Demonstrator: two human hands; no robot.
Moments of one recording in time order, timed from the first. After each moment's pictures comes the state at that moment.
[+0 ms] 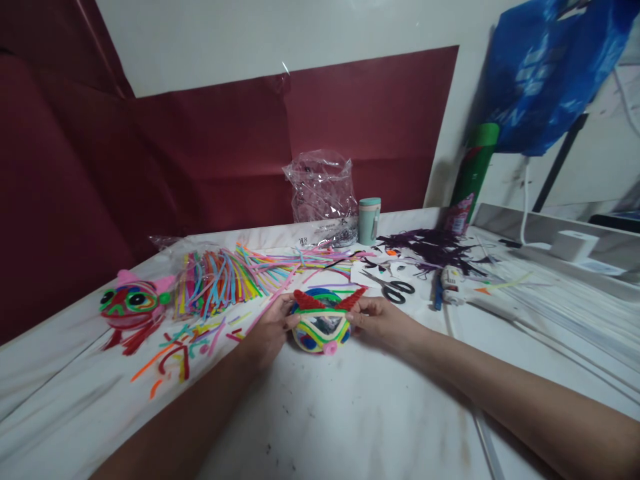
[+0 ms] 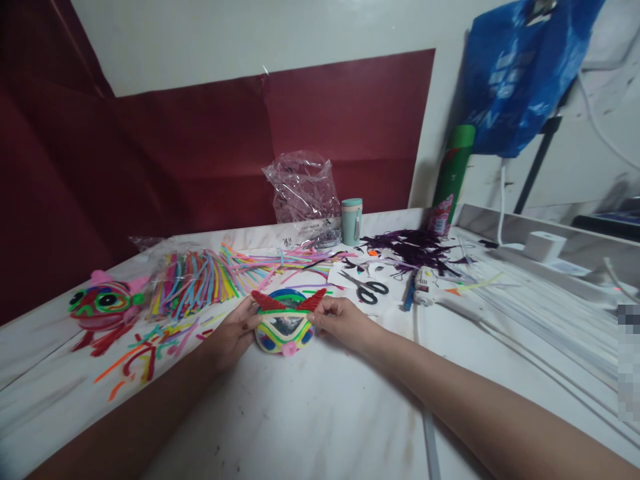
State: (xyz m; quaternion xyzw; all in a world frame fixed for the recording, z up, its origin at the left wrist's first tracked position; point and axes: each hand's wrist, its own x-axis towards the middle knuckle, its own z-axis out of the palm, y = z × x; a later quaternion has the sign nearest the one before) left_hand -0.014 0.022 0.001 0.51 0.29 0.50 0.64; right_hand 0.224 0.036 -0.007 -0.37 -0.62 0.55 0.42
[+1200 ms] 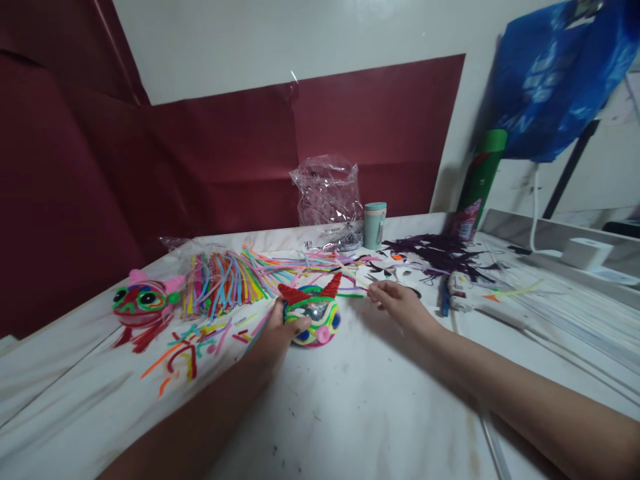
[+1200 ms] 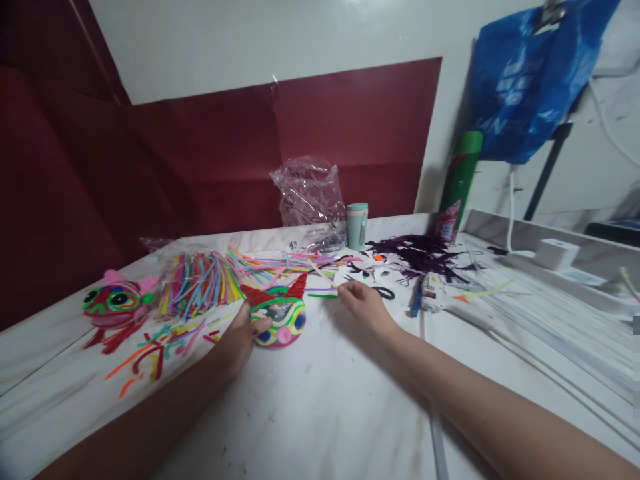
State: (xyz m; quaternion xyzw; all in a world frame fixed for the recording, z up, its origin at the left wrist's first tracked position) left_hand -0.006 0.008 0.001 0.49 0.39 0.55 0.56; right_hand 0.242 0.051 0.007 -0.51 -0.58 0.34 0.53
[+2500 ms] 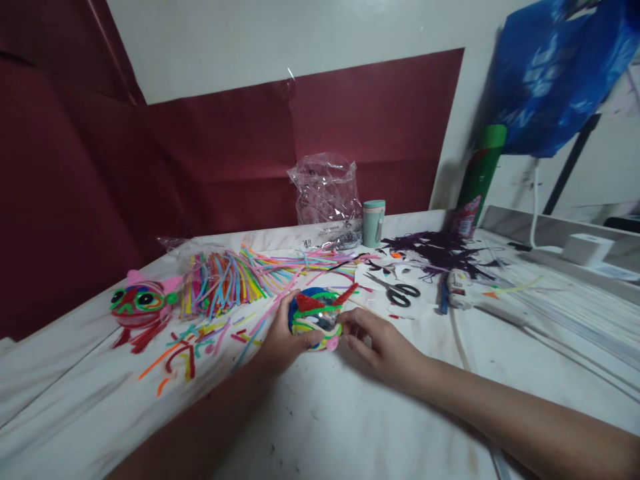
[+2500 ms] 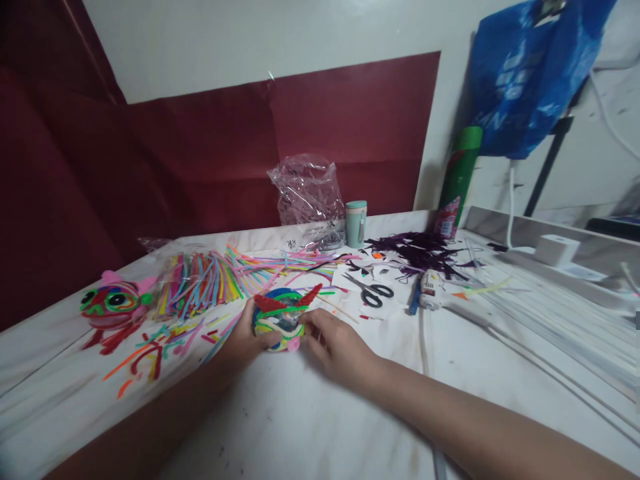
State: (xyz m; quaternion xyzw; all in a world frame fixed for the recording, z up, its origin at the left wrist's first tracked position) left_hand -0.004 0.011 -0.005 0.60 0.43 0.50 0.45; right_hand 0.210 -0.007 0.005 -0.35 -0.83 0.20 0.39
